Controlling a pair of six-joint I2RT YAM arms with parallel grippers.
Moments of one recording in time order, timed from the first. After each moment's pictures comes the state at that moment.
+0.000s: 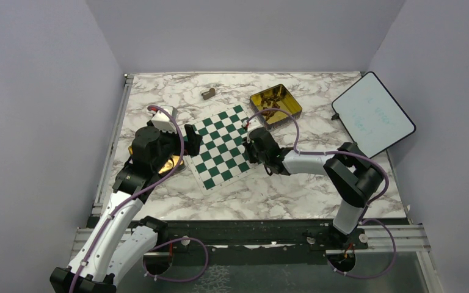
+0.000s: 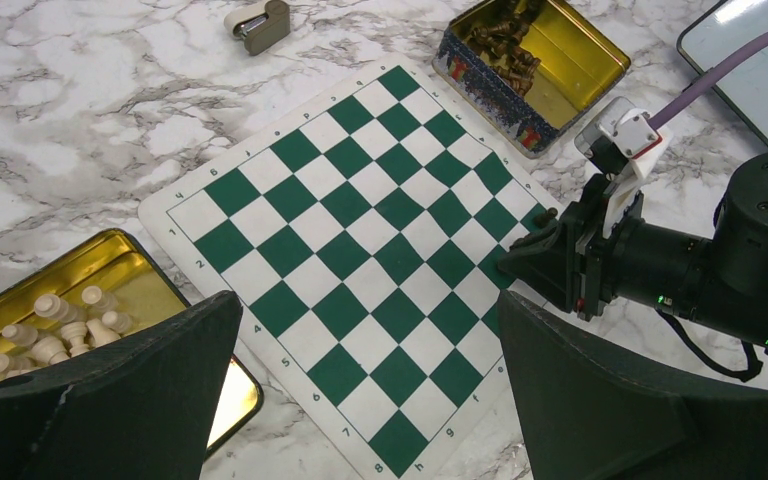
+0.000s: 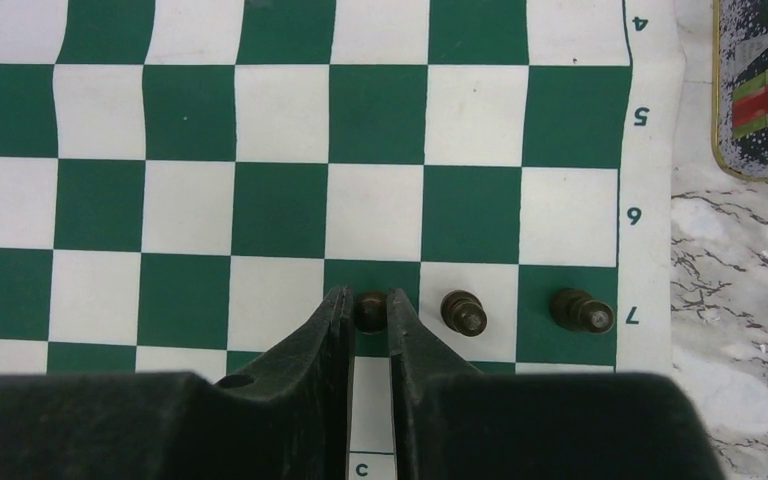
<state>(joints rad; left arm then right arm) -0.35 0.75 0.77 -0.30 0.04 -0.22 0.79 1.77 0.90 0.25 0.19 0.17</state>
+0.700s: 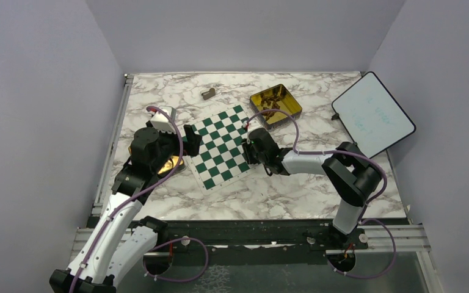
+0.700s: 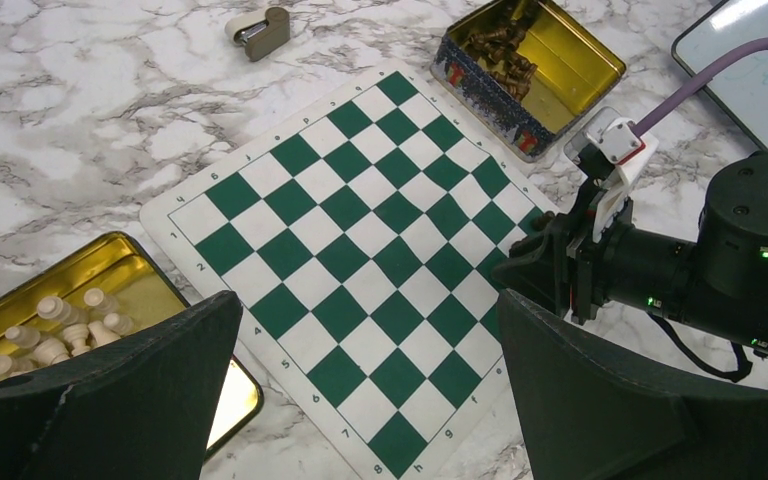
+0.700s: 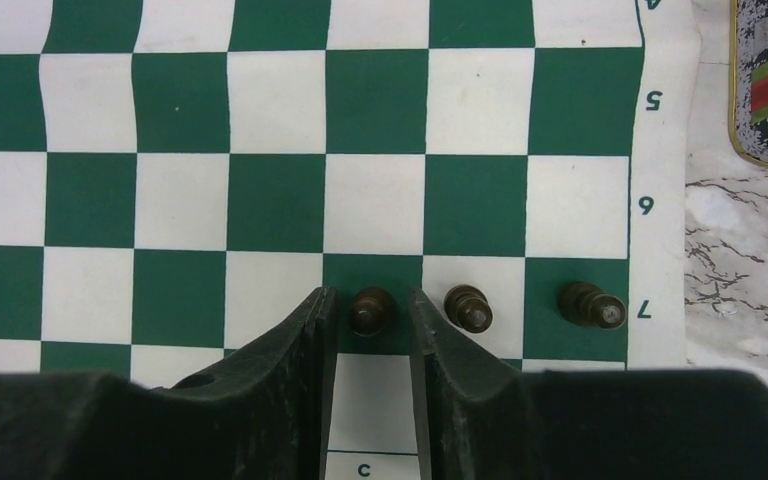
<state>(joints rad) -0.35 0.74 0.77 -0.30 0.03 -0.22 0.79 1.79 0.90 0.24 0.19 0.19</state>
